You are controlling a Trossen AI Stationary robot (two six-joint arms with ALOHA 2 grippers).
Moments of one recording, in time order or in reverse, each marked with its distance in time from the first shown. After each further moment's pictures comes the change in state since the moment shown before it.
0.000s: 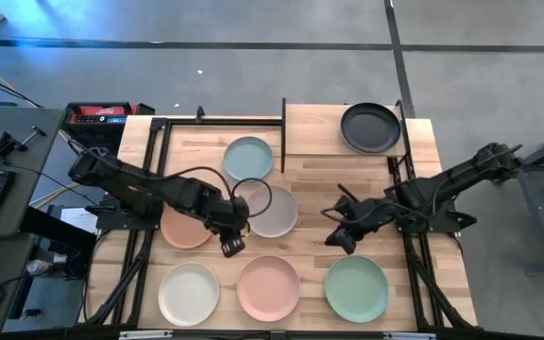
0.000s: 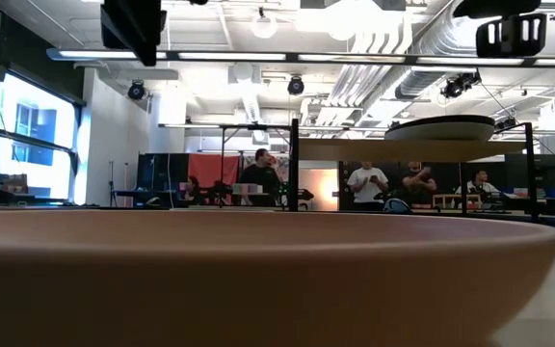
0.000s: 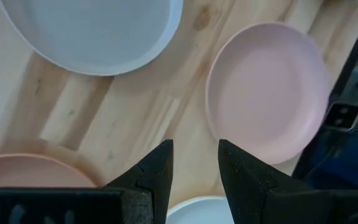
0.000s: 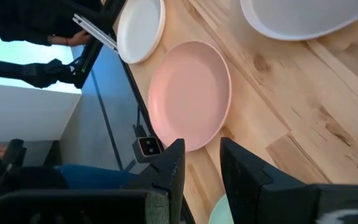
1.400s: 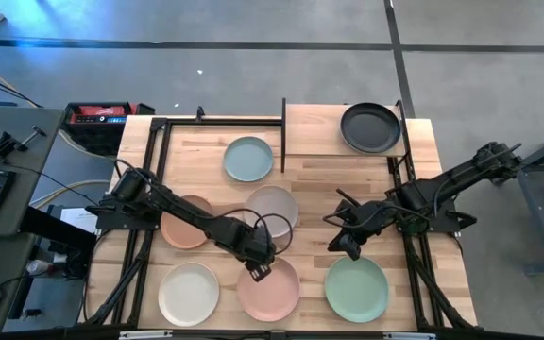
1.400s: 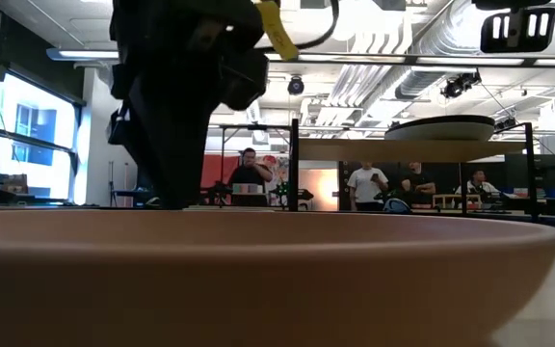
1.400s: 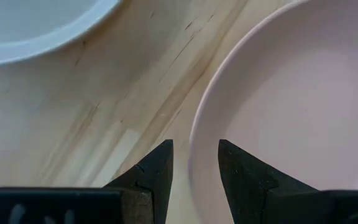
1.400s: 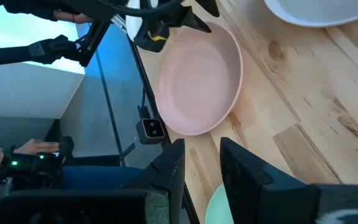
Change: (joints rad) left arm -0.086 0.407 0.000 0.291 -0.014 -0.194; right arm 0.020 -0.001 0.000 0.003 -0.051 -0.053
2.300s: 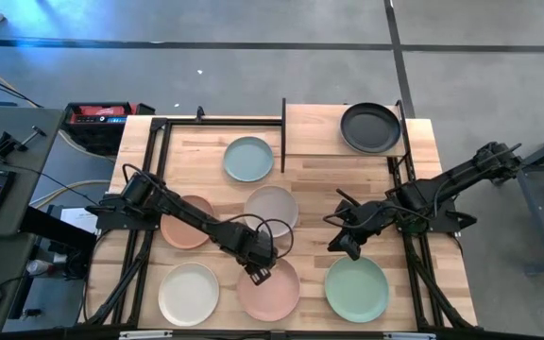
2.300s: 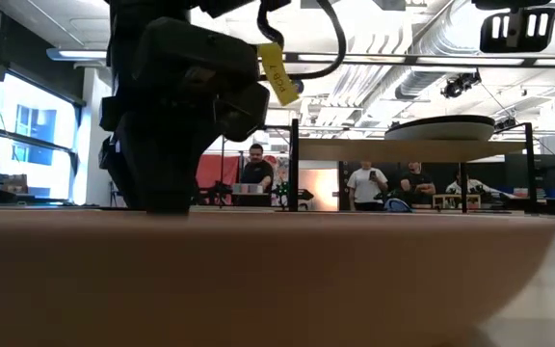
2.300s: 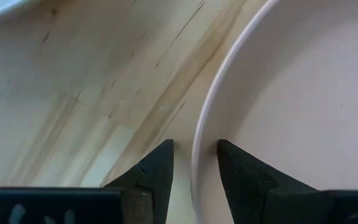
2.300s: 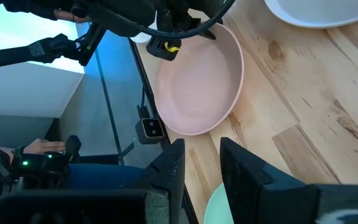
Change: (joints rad) left arm -0.004 0.072 0.000 0.021 0.041 -0.001; right arm 0.000 0.000 0.000 0.000 0.002 -0.008
